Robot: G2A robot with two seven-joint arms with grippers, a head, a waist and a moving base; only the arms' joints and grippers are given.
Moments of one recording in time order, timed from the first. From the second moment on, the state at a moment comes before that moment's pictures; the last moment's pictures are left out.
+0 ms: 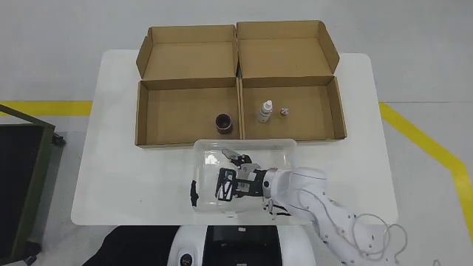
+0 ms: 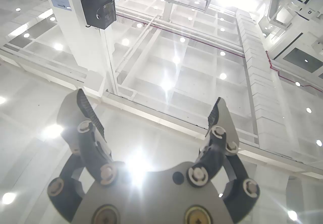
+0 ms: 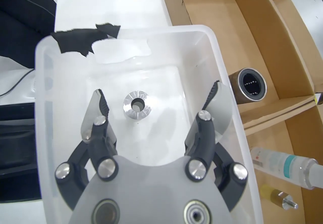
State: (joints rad) left arm -0.17 -0.33 -0.48 -1.21 3.07 0.34 0.06; right arm -1.23 -1.24 0.90 -1.85 -1.57 -0.69 0.47
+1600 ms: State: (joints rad) left arm -0.17 -0.33 -0.48 -1.21 3.07 0.34 0.06; right arm -1.22 -1.23 0.89 -1.86 -1.49 -0.74 0.45
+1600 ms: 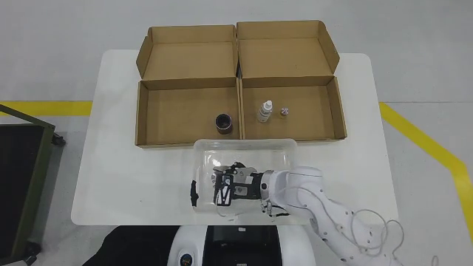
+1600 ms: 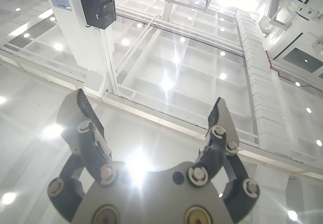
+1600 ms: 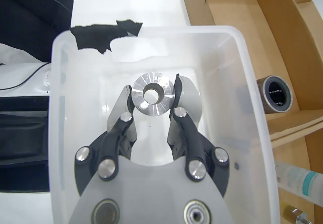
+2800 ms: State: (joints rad) left arm -0.17 -0.33 -0.48 -1.21 3.07 0.34 0.06; right arm -1.32 -1.20 1.18 -2.04 -1.00 -0.66 0.08
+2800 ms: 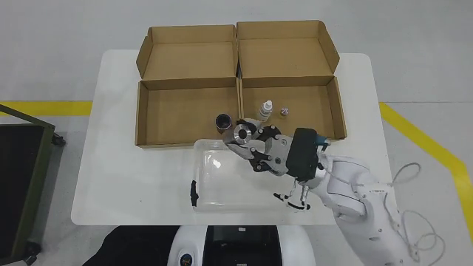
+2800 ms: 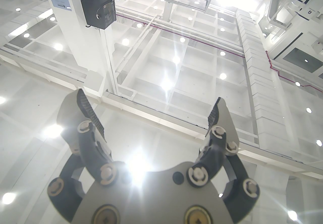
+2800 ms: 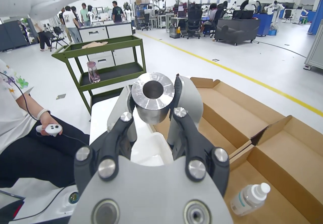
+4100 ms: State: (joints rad) left arm -0.17 -0.33 -0.48 -1.21 3.07 0.34 0.06; right arm -1.34 -1.20 1.23 -2.01 -0.83 -0.66 -0.01
